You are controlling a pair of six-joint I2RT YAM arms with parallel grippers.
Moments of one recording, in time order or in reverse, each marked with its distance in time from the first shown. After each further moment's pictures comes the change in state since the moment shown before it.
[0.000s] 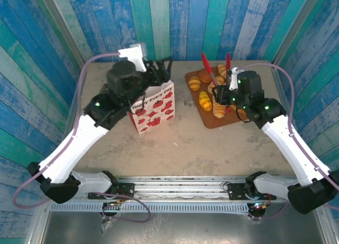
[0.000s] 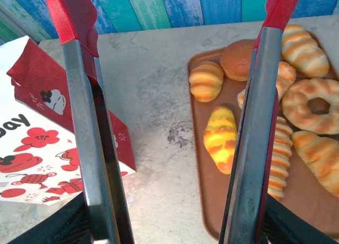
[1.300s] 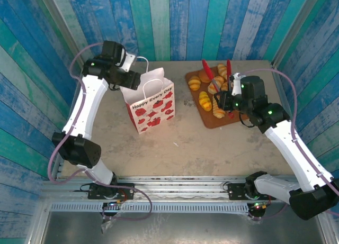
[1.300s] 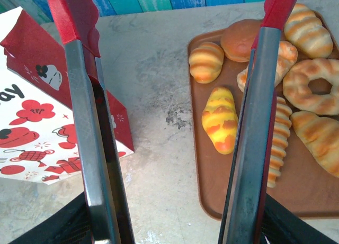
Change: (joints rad) left arm 0.518 0.407 0.253 -0.686 0.313 0.653; right arm -0.026 -0.053 -0.063 -0.028 -0.056 -0.017
